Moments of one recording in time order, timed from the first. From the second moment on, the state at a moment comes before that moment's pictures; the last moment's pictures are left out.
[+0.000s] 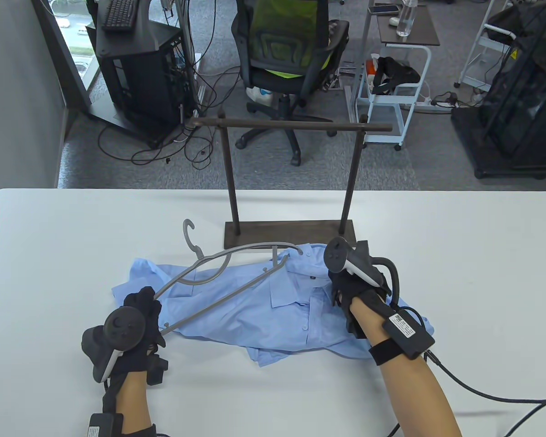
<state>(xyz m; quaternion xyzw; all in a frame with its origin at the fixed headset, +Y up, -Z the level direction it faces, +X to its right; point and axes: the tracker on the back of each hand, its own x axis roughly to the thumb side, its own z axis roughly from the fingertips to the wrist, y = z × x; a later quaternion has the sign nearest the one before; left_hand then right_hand) -0.299 -0.711 -0.300 0.15 0.07 0.20 0.97 0.141 -0.703 -0.425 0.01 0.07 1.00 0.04</state>
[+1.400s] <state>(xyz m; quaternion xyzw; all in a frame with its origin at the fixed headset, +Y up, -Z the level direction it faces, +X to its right) -0.143 -0.732 -0.281 0.16 -0.17 0.25 0.94 0.126 -0.699 -0.229 0.26 -0.27 0.92 0.08</state>
